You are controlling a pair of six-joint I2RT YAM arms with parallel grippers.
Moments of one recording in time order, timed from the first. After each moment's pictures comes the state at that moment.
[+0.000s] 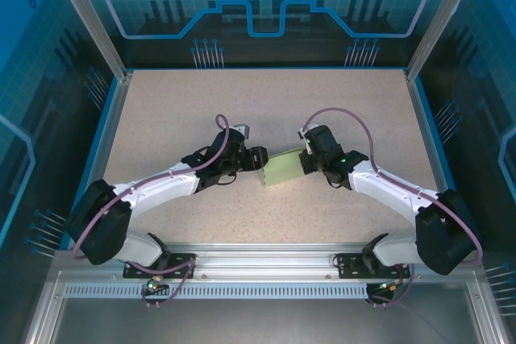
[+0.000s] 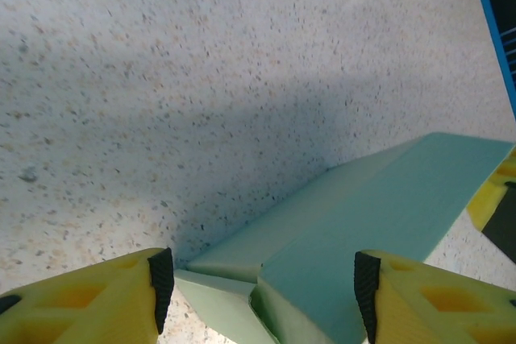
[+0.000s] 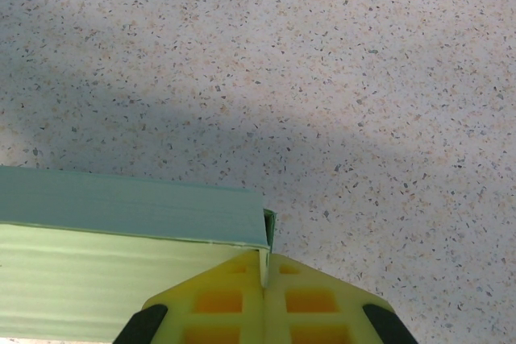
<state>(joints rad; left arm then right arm) -0.66 1.43 0.83 -0.09 0.03 -0.75 0.58 1.33 0.81 -0.35 0.23 0.13</state>
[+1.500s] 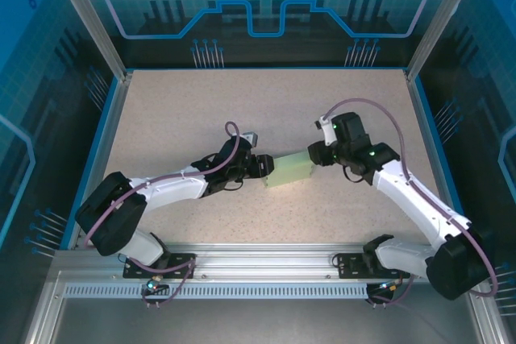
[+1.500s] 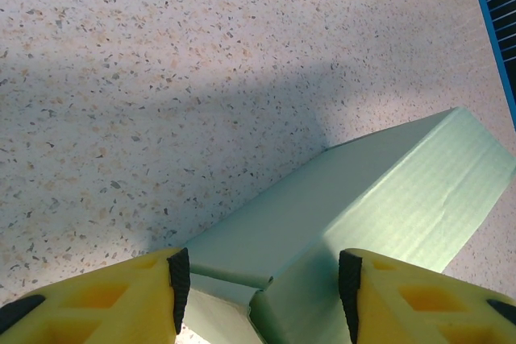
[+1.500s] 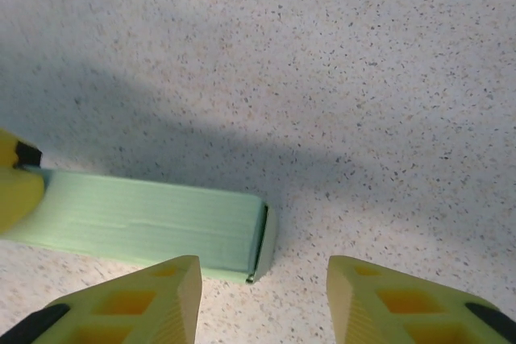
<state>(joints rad) -0.71 1.51 0.77 0.06 0.06 -0.77 0.40 1.18 0.95 -0.60 -0.07 0.09</state>
